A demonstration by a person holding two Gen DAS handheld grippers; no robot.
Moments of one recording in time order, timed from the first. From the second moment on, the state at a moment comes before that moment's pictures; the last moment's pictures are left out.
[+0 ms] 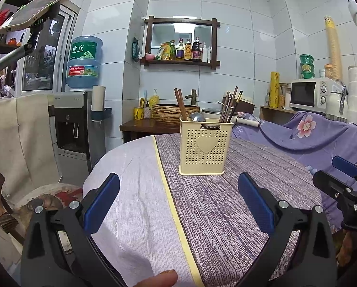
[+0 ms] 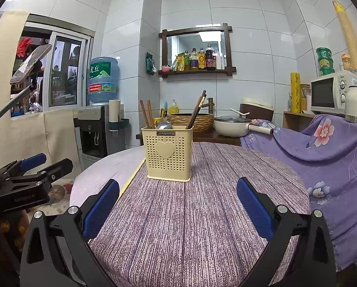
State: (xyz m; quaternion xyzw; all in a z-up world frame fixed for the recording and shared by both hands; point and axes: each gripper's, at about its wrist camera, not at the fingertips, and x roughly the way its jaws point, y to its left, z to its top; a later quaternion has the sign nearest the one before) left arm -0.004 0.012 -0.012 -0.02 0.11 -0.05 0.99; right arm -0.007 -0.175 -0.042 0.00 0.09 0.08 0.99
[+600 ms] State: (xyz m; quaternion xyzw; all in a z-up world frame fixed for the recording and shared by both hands) left arm 0.002 0.013 -0.015 -0.04 0.13 -0.06 0.99; right arm -0.008 -0.176 -0.044 0.00 0.09 0.08 0.99
